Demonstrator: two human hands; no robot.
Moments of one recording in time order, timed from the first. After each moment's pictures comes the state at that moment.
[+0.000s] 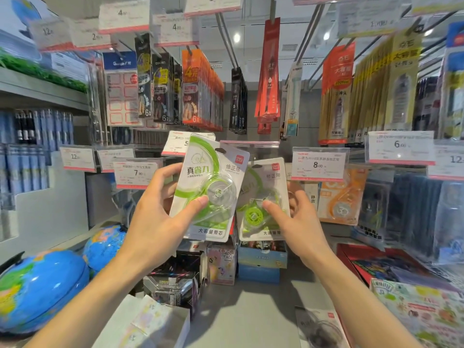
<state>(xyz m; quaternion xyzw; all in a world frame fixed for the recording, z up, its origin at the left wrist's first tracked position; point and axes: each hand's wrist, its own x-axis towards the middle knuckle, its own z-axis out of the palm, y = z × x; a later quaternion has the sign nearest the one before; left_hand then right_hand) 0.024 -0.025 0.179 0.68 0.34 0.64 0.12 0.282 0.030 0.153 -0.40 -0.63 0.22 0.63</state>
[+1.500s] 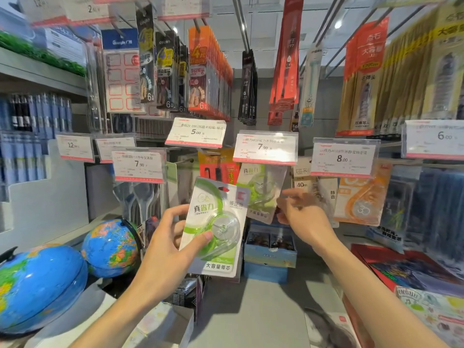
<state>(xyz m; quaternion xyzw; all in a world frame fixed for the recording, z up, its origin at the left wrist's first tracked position) 0.019 0.011 0.108 0.63 0.38 0.61 0.28 0.289 0.084 0.154 -0.54 -0.61 0.20 0.55</state>
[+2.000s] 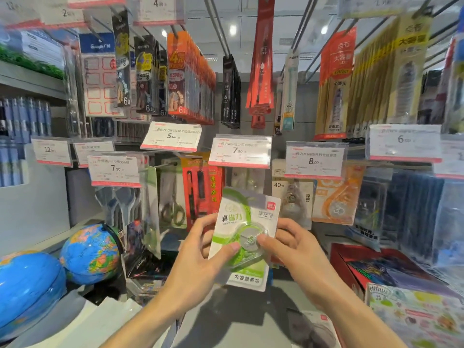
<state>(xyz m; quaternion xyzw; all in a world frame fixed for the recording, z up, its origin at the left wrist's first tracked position) 0.092 0.009 0.104 0.65 0.32 0.59 0.36 0.297 0.003 0.125 -0.40 -0.60 0.41 0.56</state>
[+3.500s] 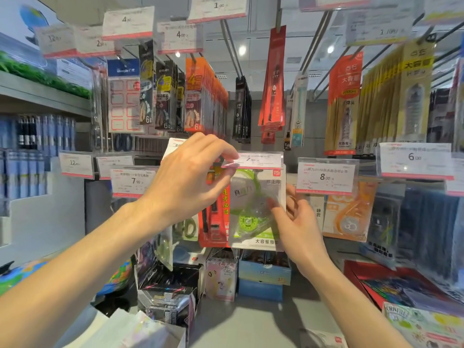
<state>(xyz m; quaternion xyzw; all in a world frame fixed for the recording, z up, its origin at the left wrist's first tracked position) 0.051 -0.005 0.258 0.78 0.27 0.46 -0.32 0.273 0.053 0.161 -0.37 -0.62 0.24 0.65</state>
